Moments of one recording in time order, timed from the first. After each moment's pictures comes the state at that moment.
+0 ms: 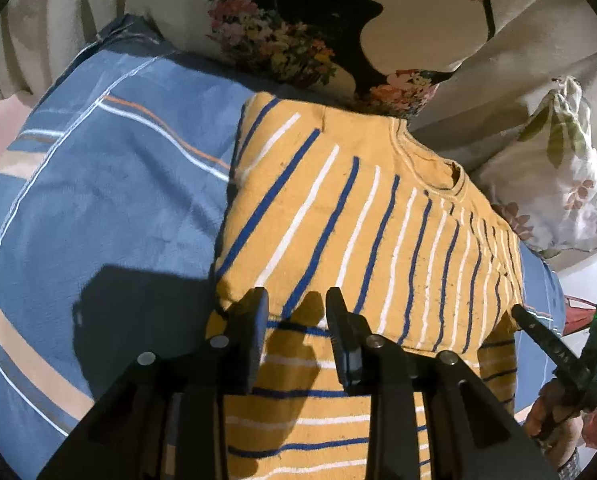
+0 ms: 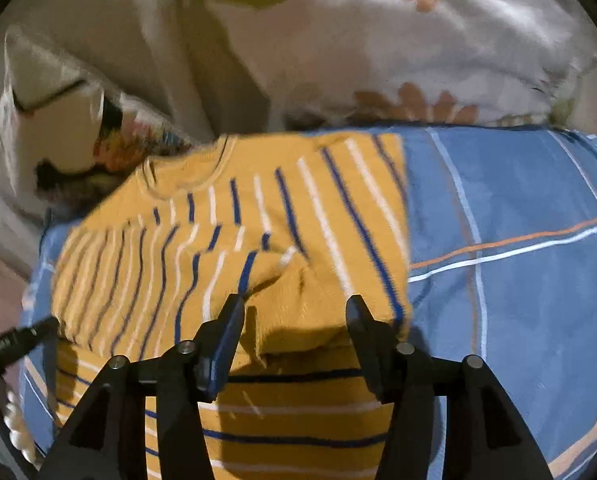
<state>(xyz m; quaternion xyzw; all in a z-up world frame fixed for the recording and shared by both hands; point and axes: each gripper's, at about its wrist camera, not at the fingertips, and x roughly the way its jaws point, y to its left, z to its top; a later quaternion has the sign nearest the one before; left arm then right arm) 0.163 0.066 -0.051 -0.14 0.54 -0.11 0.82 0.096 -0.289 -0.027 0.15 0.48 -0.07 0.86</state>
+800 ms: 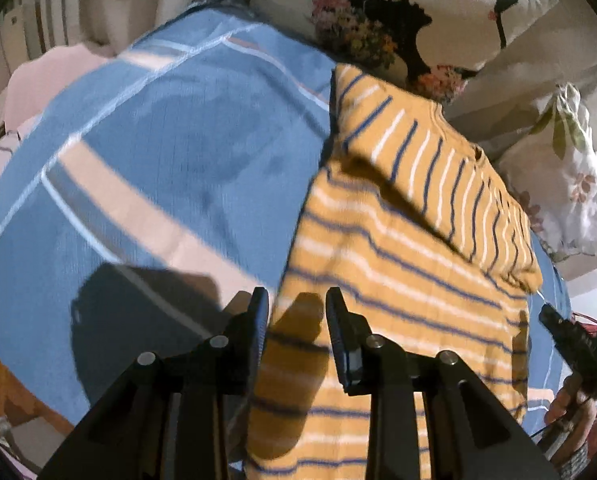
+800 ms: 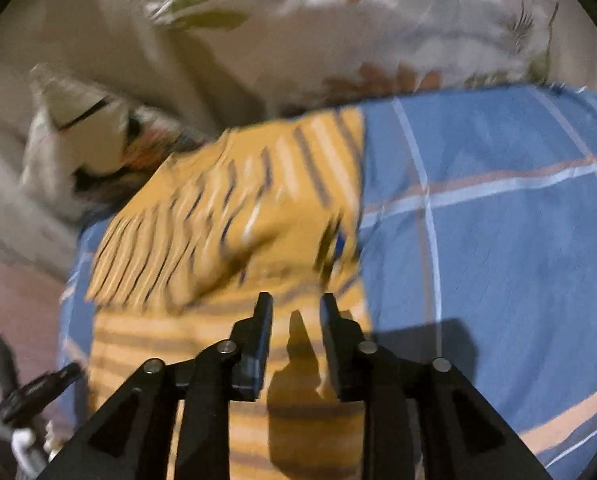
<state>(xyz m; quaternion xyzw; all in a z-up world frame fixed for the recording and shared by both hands) 0.050 0.114 -0.056 -0.18 0.54 -0.05 0.82 0.022 -0.322 -0.012 0.23 0.47 -0.01 0.85</state>
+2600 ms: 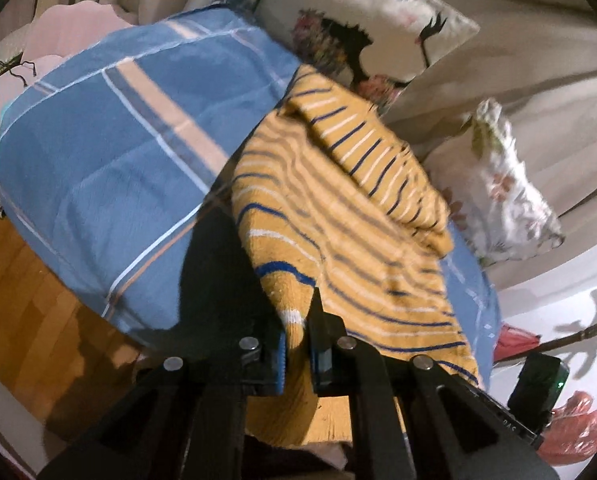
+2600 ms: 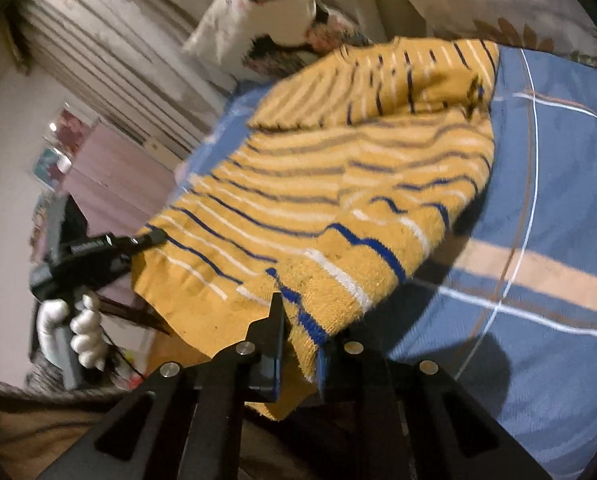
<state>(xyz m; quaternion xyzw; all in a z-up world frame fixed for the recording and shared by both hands) -0.092 0.093 0.004 -0.30 0.49 -0.08 0.81 -0.119 -0.264 0.006 0.20 0.50 0.25 0.81</state>
